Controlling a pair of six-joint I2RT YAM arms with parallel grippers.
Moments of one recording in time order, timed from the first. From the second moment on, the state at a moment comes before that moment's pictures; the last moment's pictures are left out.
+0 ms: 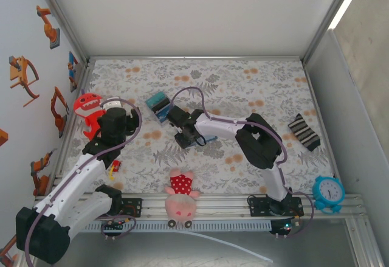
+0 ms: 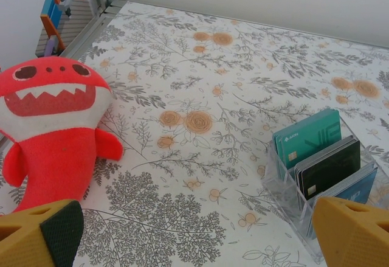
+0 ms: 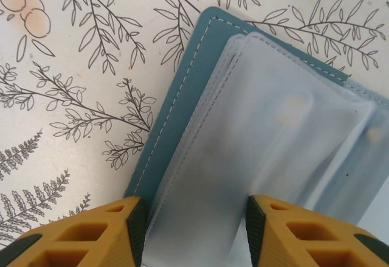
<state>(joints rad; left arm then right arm) -0.42 0.89 0.61 -0.26 -0.50 -0.34 0.95 2.07 1.47 -0.70 0.09 0.18</state>
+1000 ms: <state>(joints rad) -0.42 0.88 0.61 -0.27 -0.50 -0.33 0.93 2.05 1.47 -0.71 0.12 0.22</state>
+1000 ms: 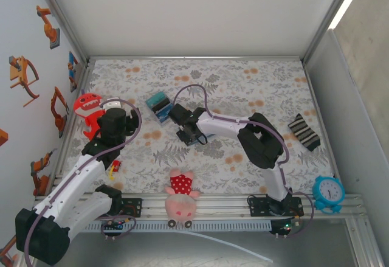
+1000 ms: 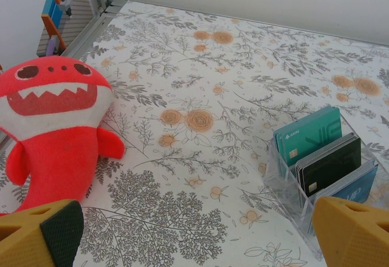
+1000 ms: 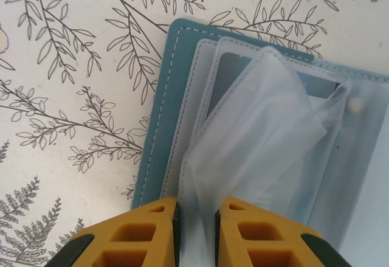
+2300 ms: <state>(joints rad) -0.42 0.85 0.62 -0.29 -0.50 -0.33 0.88 1.99 1.43 -0.69 0.06 0.26</state>
